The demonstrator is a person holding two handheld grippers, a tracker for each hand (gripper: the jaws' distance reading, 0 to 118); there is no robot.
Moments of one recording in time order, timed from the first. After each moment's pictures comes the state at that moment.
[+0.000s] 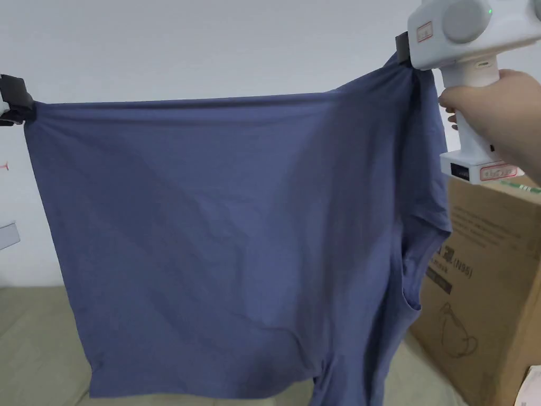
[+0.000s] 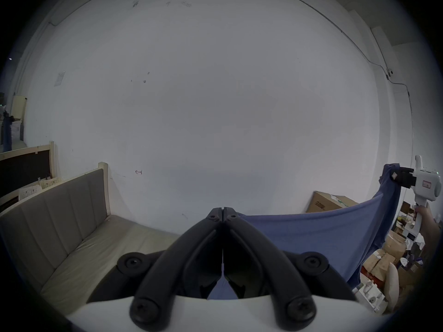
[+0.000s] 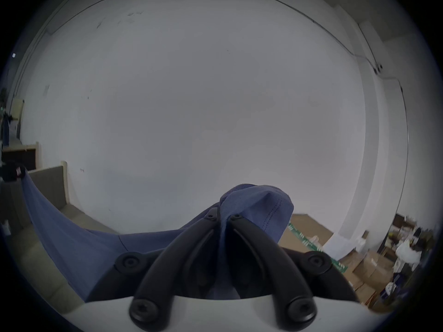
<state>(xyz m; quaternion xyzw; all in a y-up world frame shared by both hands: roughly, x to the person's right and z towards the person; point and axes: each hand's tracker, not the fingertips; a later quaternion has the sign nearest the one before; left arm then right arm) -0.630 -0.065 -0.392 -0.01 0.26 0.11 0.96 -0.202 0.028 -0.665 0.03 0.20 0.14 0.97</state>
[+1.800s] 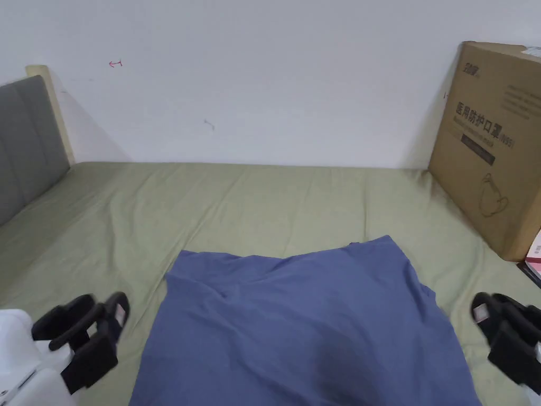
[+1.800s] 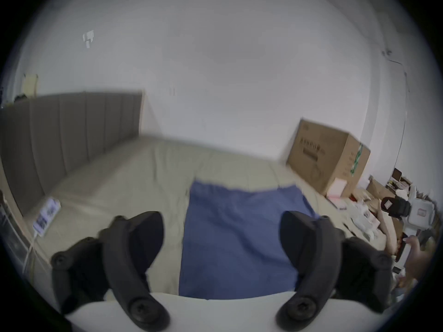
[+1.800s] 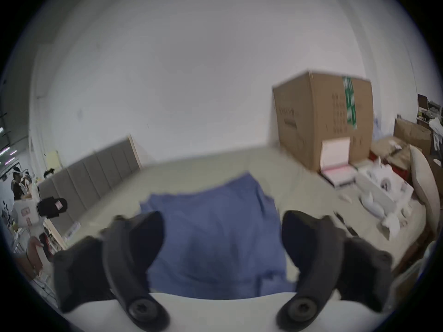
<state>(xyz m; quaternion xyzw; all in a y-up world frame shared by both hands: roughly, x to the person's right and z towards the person) -0.392 -0.336 0.015 -0.03 0.22 0.12 0.97 0.016 -0.325 -0.238 -0.10 0.32 -0.07 0.94</state>
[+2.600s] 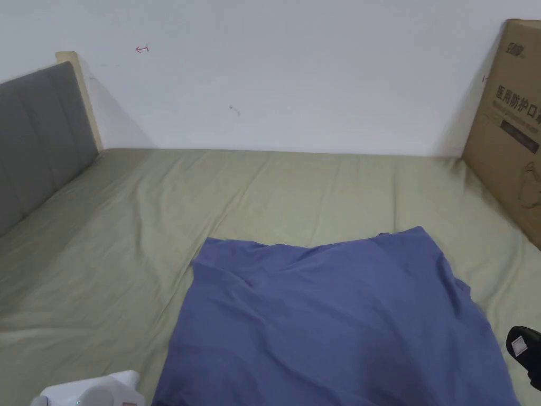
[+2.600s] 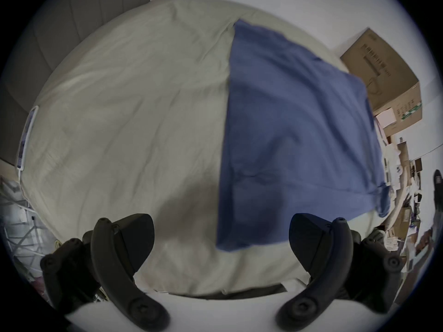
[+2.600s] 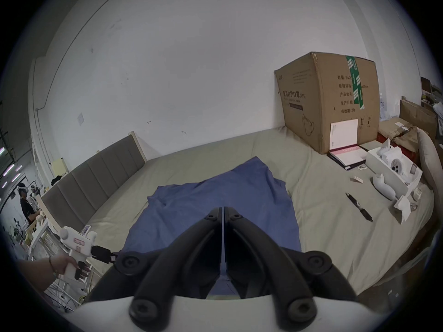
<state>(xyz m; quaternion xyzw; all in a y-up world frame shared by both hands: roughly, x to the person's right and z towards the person) -0.493 -0.533 -0.063 -0.54 0.22 0.28 0.77 0.021 -0.355 -0.268 -0.24 0.32 -0.07 0.91</state>
